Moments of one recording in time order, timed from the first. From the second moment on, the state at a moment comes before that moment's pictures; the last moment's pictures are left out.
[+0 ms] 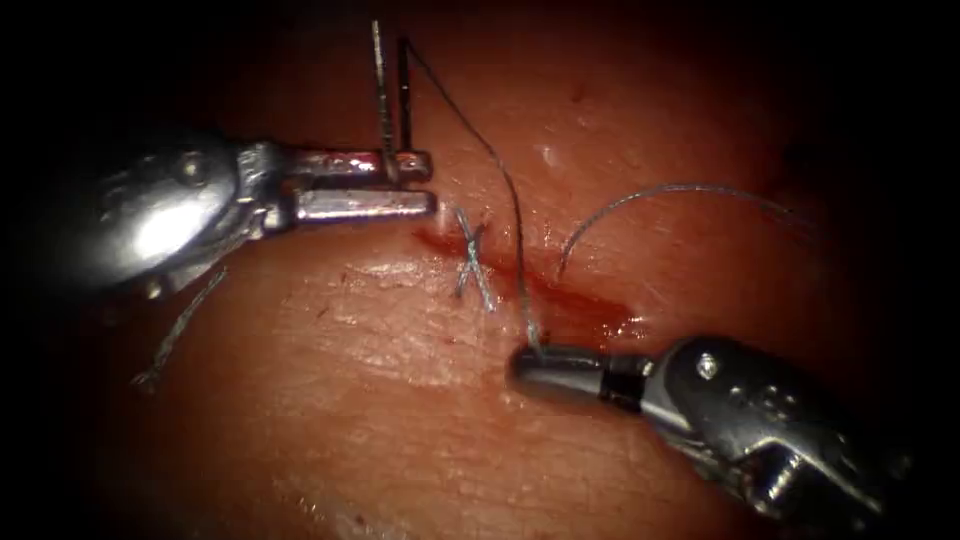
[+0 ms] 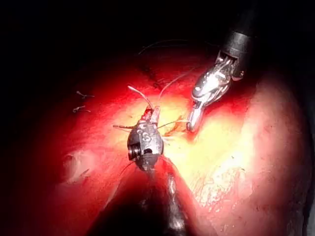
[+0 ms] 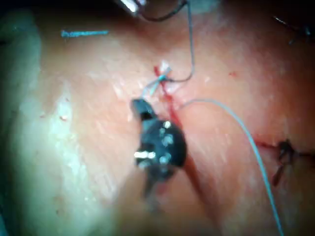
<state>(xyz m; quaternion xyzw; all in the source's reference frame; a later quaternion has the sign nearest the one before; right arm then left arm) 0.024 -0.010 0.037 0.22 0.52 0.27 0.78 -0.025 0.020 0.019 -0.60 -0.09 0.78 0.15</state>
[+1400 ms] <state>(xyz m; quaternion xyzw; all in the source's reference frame) 0.019 -0.008 0.035 0.05 0.52 0.22 0.82 -0.021 0.021 0.022 -0.59 -0.07 0.79 0.15</state>
